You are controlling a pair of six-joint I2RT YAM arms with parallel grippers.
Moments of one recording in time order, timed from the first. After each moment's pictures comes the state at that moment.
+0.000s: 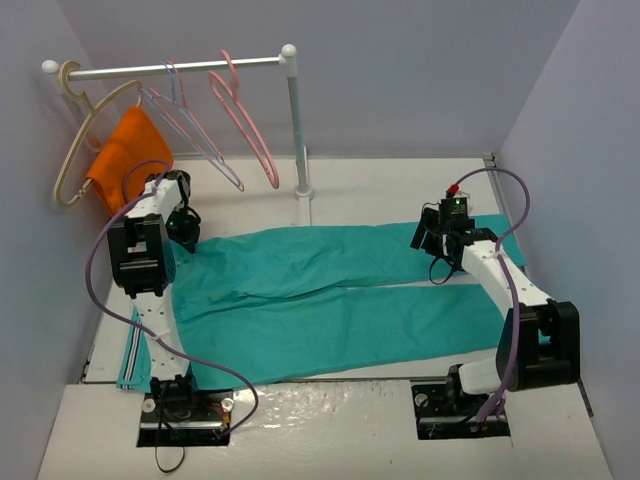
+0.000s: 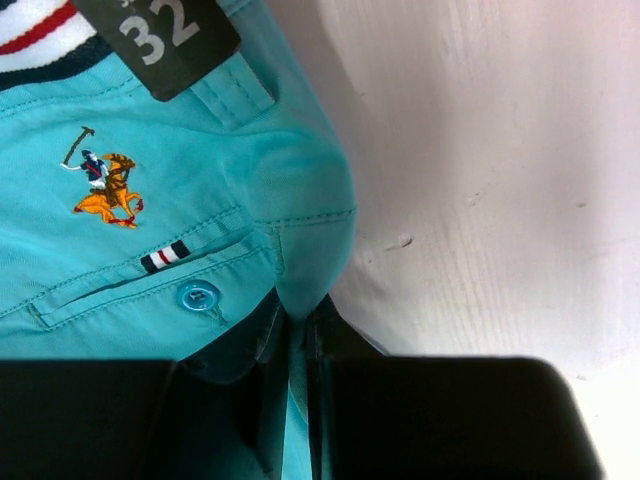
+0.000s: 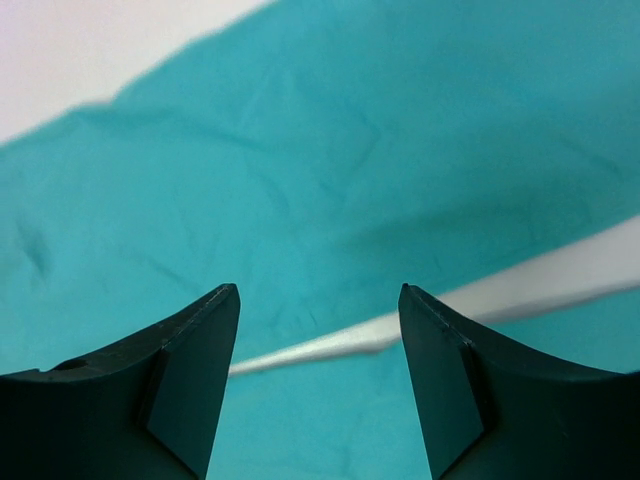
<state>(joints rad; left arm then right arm) 0.11 2.18 1.75 -1.10 -0.23 -1.13 0.10 1.39 0.91 -0.39 0.10 0.43</state>
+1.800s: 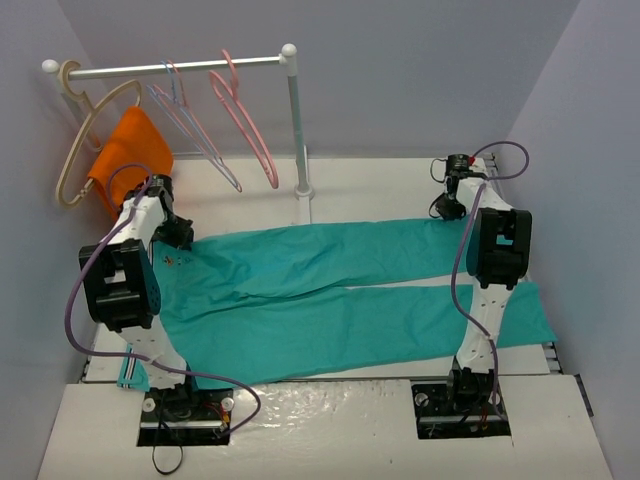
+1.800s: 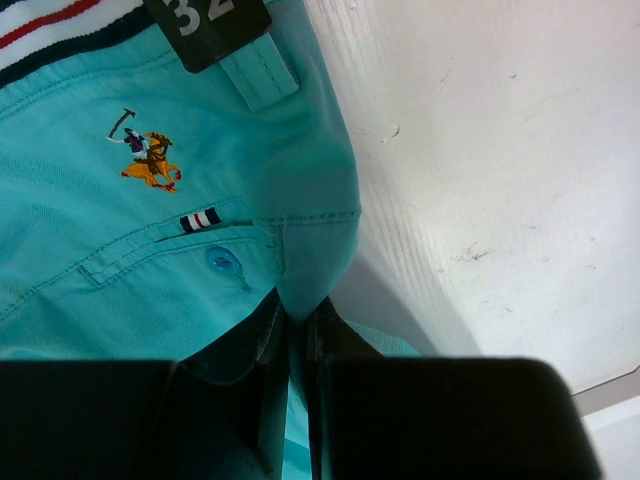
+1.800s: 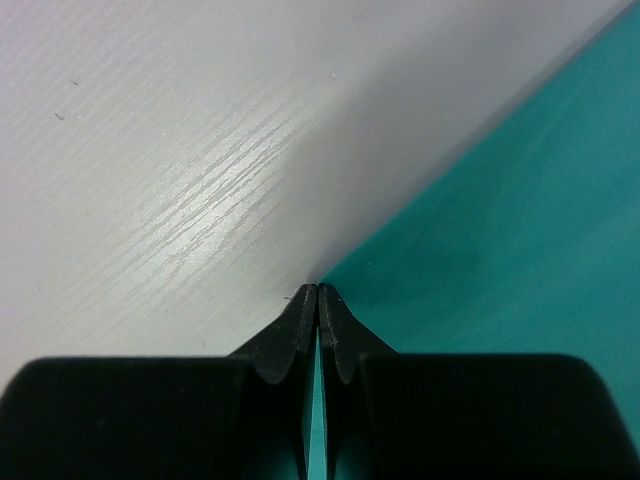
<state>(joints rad) 0.16 1.83 1.41 -0.85 -0.09 -1.03 -0.08 2.23 1.69 -0.55 0.26 0.53</state>
